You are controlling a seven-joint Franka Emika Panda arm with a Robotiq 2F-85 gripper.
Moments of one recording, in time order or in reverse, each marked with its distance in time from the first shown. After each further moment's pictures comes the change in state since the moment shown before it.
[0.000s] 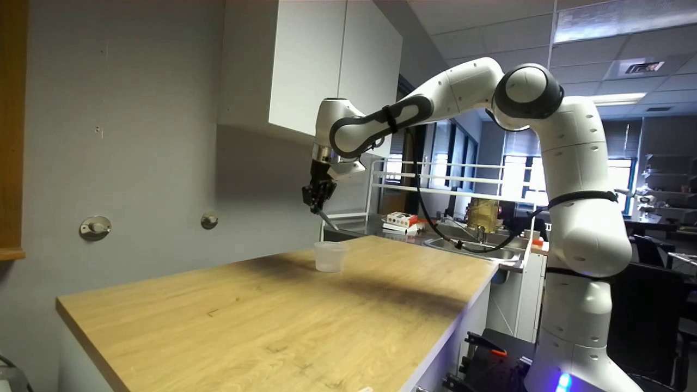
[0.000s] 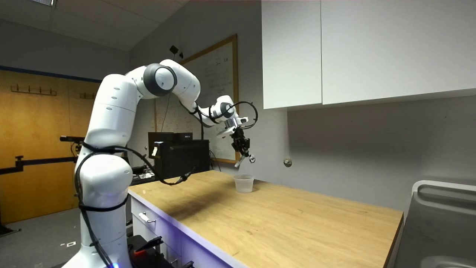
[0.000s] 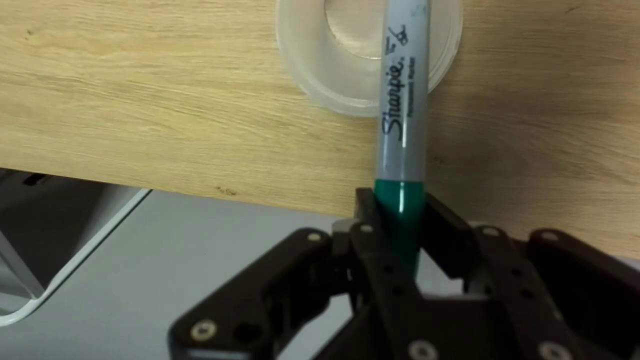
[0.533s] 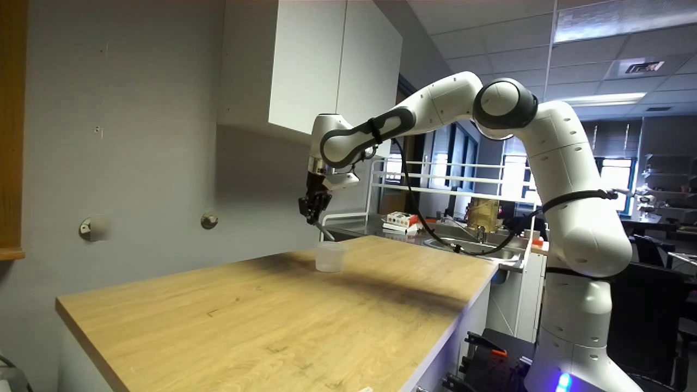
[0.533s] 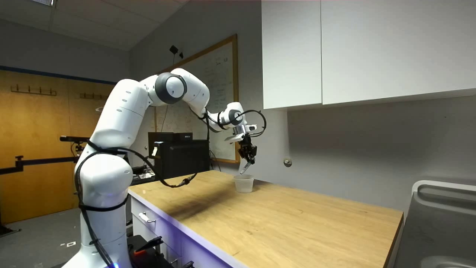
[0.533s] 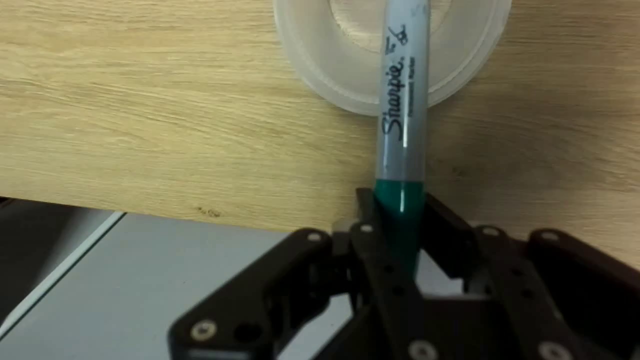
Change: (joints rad) arm 0.002 0.132 -0.054 0.103 0.089 0.000 -0.099
